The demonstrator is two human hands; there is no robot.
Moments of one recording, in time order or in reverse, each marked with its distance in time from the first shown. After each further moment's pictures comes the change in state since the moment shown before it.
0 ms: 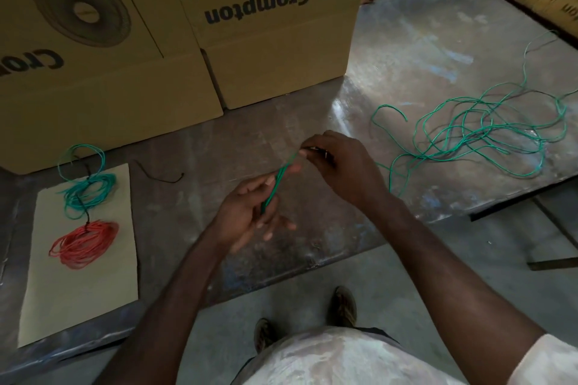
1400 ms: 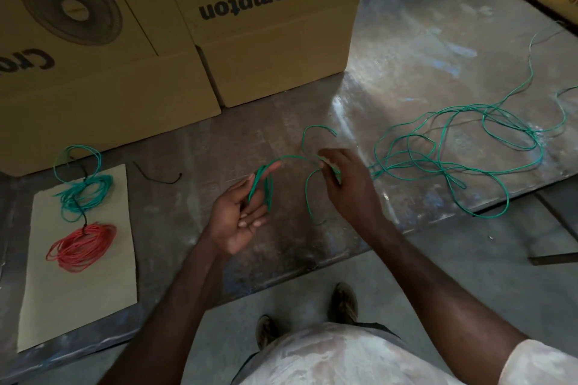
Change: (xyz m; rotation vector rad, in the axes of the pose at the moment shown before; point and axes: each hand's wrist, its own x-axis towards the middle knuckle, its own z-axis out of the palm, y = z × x) left_hand 0.013 -0.023 -0.026 -0.505 0.130 -0.109; right_hand -0.034 0.039 0.045 0.067 0.164 0.195
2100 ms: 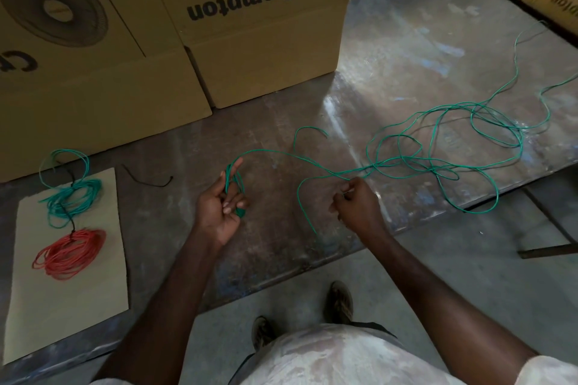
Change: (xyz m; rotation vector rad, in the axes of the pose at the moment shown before) left_hand 0.034 -0.004 -0.050 -0.158 0.252 0.113; right_hand -0.035 0.033 -0.003 0.143 -0.126 0.706
